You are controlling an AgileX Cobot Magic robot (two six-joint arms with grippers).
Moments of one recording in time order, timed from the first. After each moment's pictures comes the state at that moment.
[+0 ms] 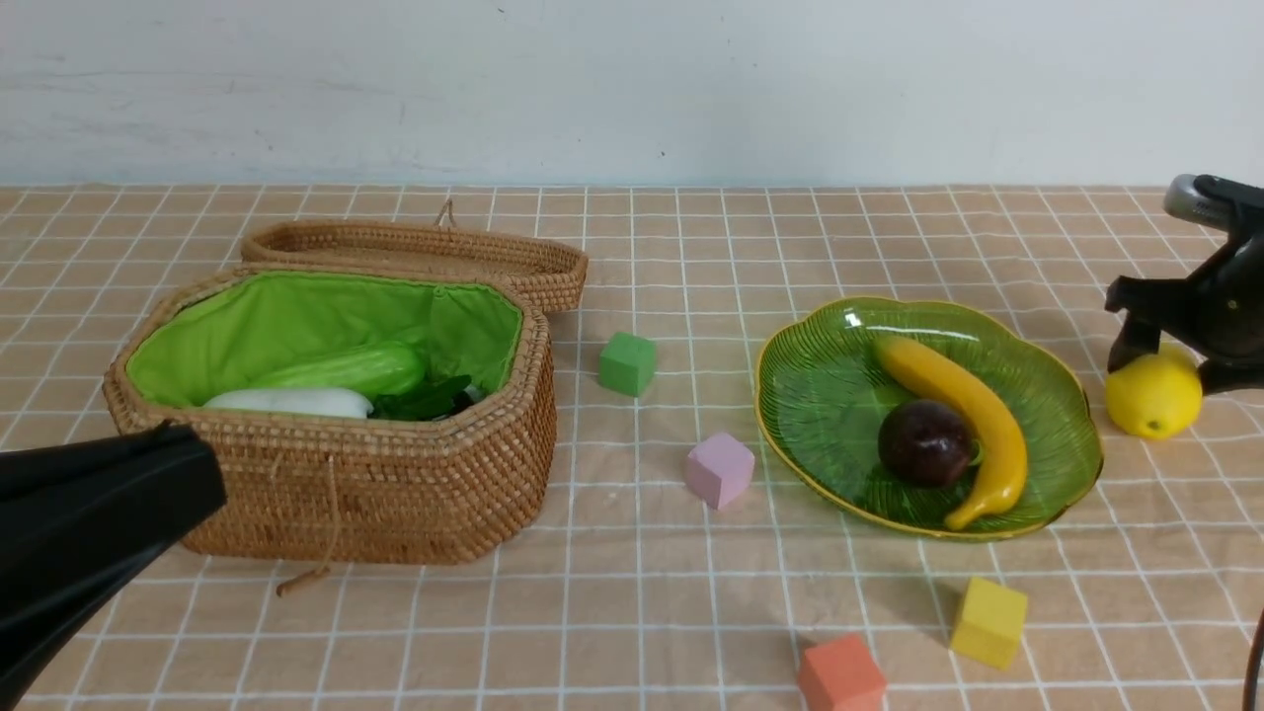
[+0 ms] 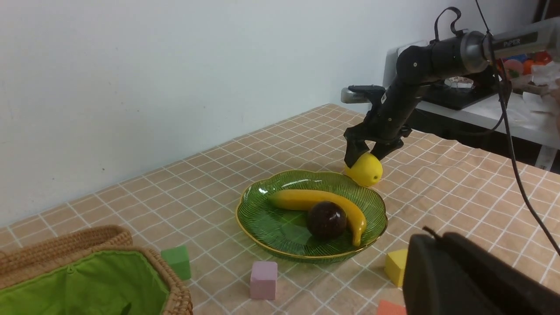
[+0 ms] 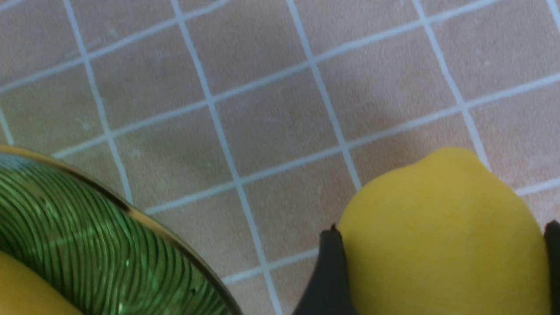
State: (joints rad) right arm -0.19 2.11 -1.65 0.16 0.71 0.06; left arm -1.00 0.44 -0.61 0.58 0.34 -0.55
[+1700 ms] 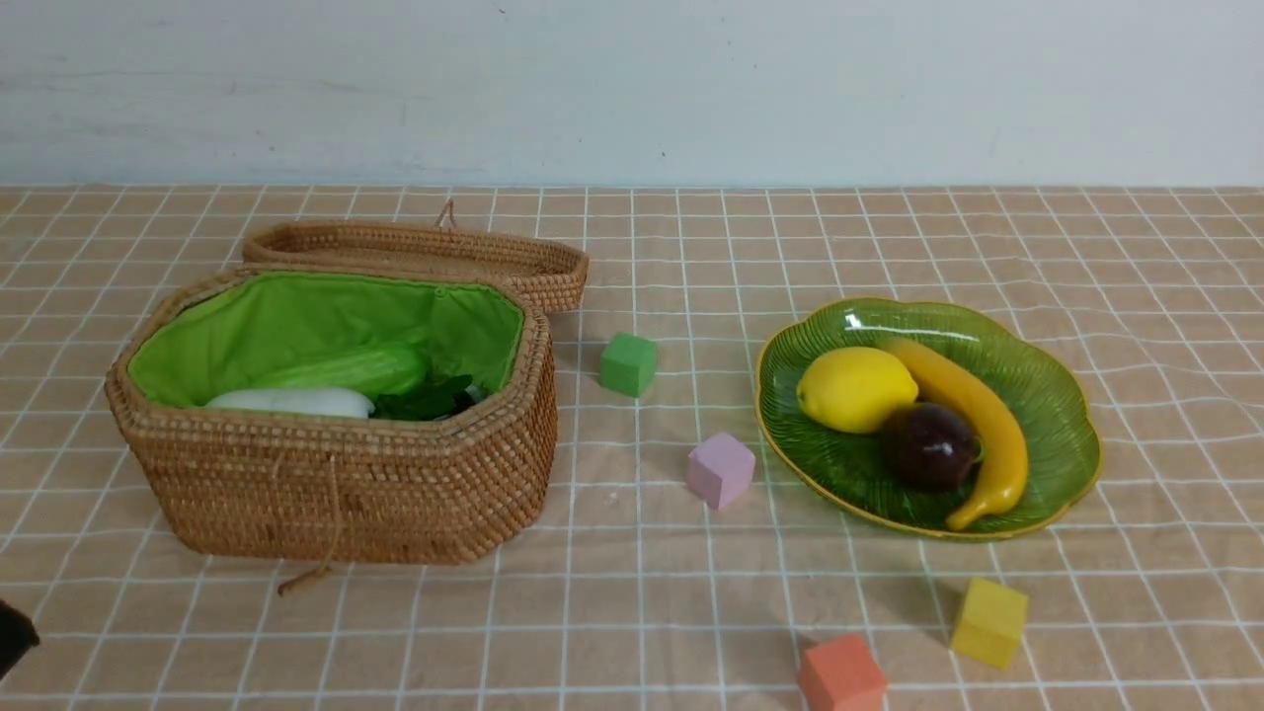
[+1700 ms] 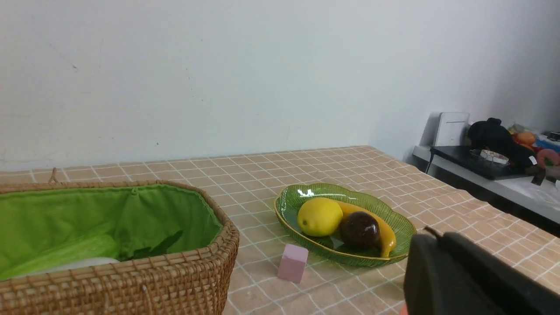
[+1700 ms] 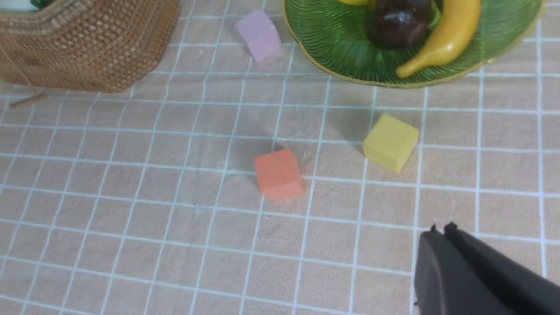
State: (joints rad) right arm 0.11 0.49 -0.70 0.31 0.98 -0.01; left arm -1.00 0.01 -0.29 0.84 0.42 -0.96
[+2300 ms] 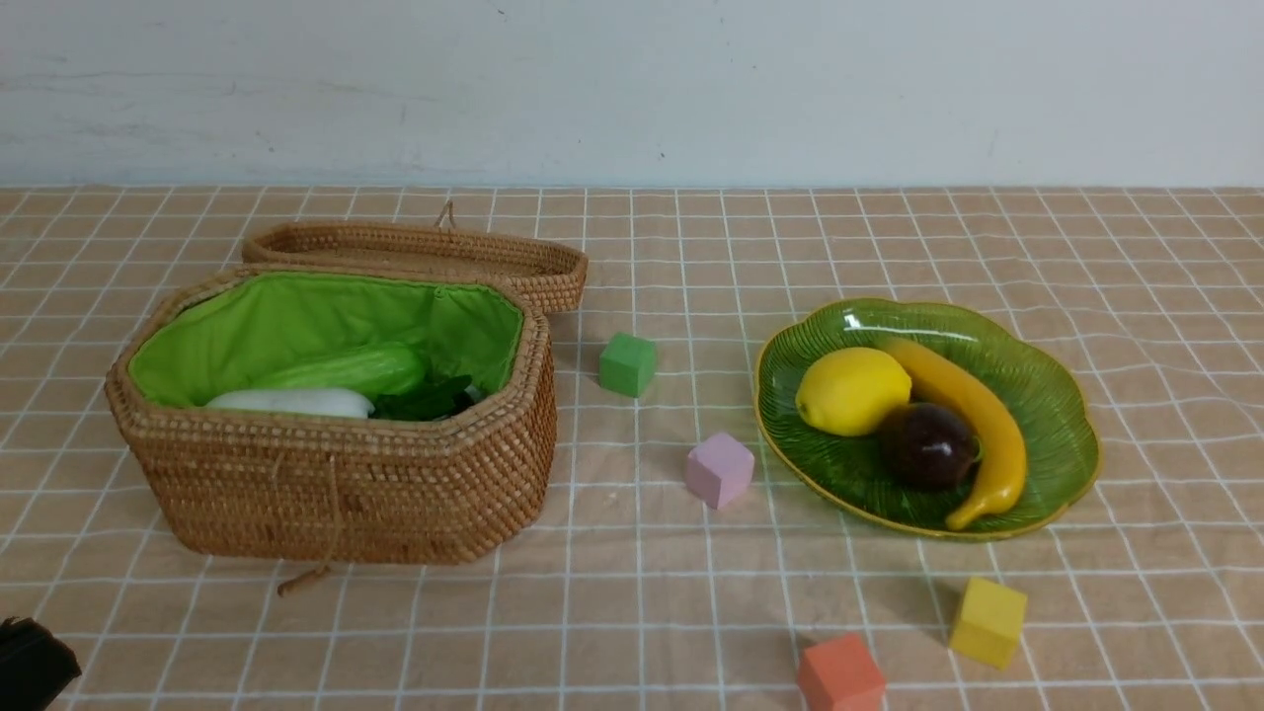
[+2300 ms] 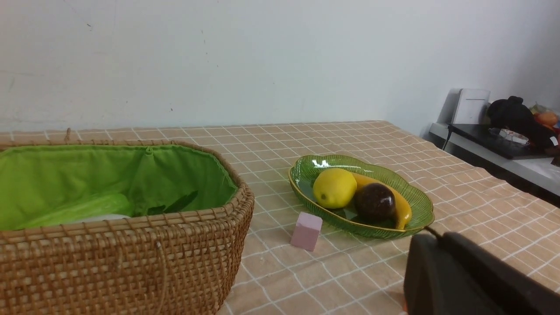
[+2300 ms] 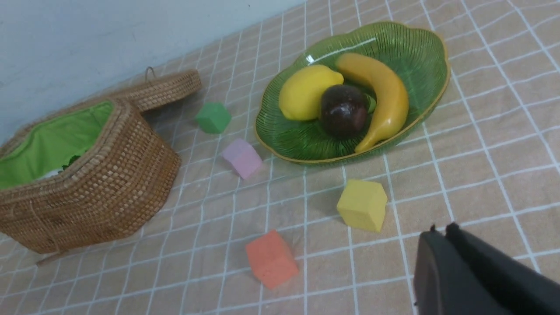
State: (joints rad) right arm 0.11 -0.01 -0.43 0.20 0.84 0.27; left arm -1.00 0.00 -0.25 0.85 0.46 -0.99
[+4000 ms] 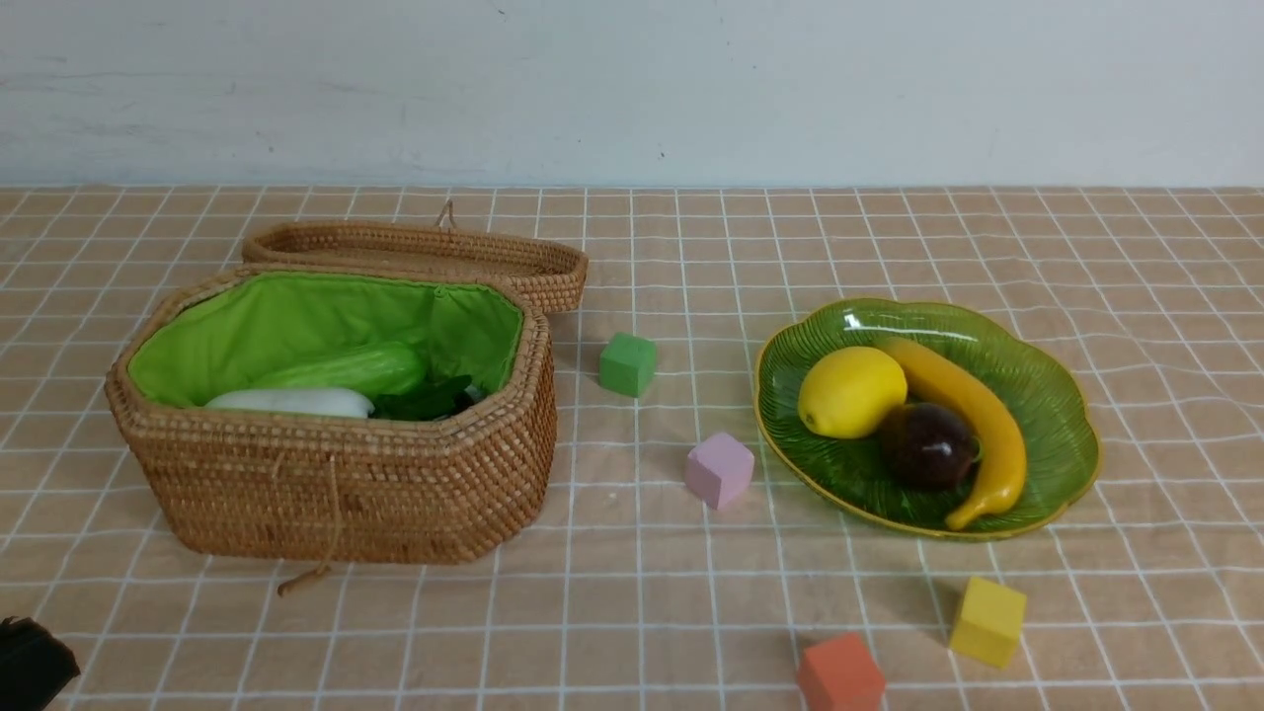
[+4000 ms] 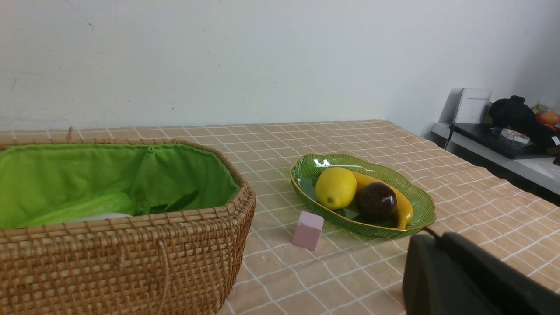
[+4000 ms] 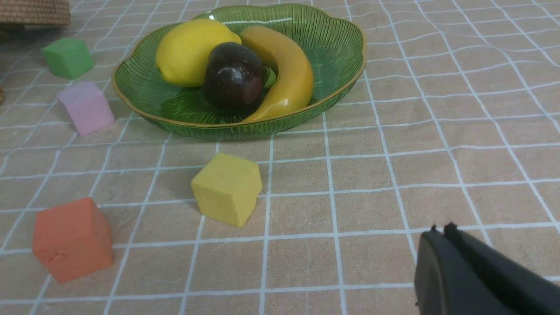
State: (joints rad) right arm 0.04 -0.02 0.02 0.07 0.37 0.01; left arm -1.00 0.00 -0.25 0.85 0.46 -0.99
